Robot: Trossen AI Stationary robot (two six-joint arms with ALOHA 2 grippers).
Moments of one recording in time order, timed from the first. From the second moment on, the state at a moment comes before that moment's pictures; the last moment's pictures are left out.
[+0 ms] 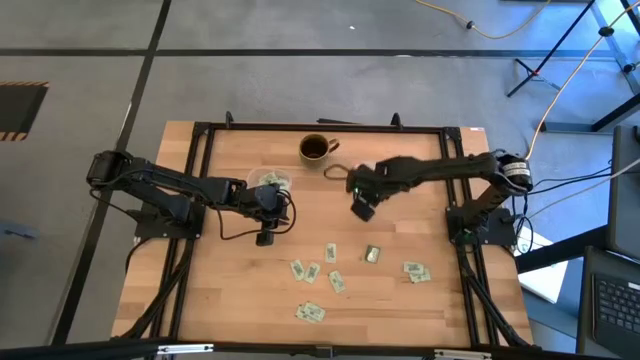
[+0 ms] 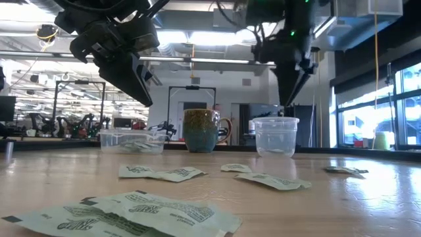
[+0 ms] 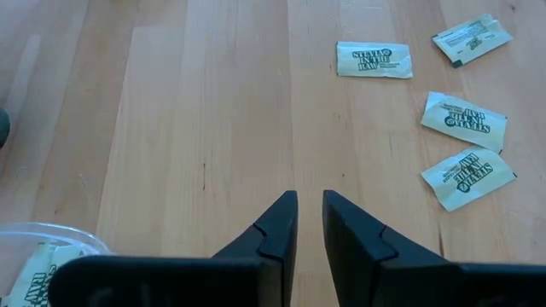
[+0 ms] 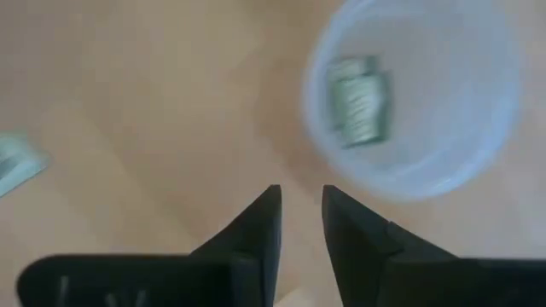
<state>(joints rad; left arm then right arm) -0.04 1.29 0.69 -0.24 -0.01 -0.04 -0.06 1.65 1.28 -1.03 0.23 0.57</state>
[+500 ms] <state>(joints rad) -0.04 1.29 0.69 -0.27 -0.01 -0.04 0.28 1.65 1.13 -0.85 0.23 0.86</state>
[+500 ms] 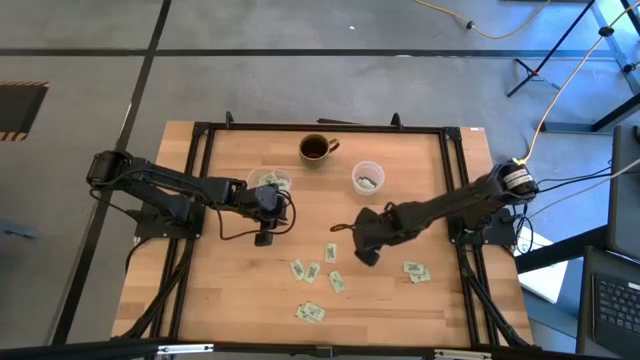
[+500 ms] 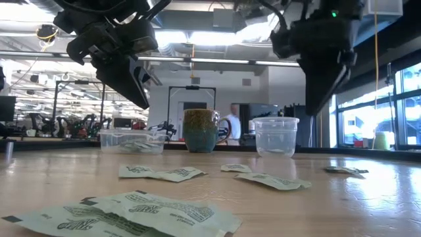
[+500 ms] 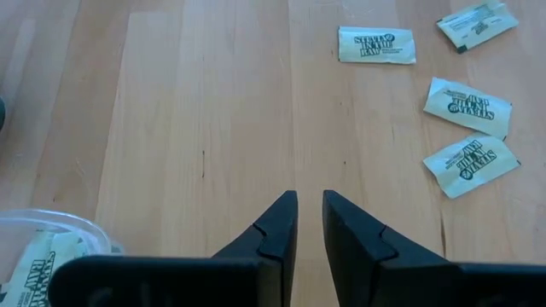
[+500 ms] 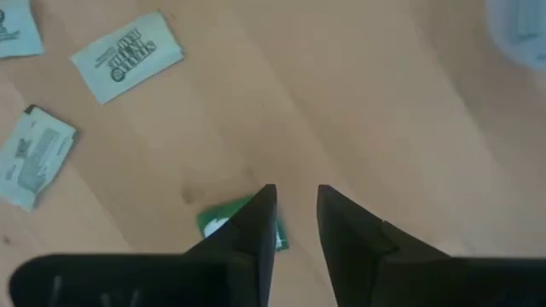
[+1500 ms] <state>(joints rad) -0.04 1.29 0.69 -0.27 -0.01 -0.04 0.36 1.65 0.82 -0.41 0.21 0.81</state>
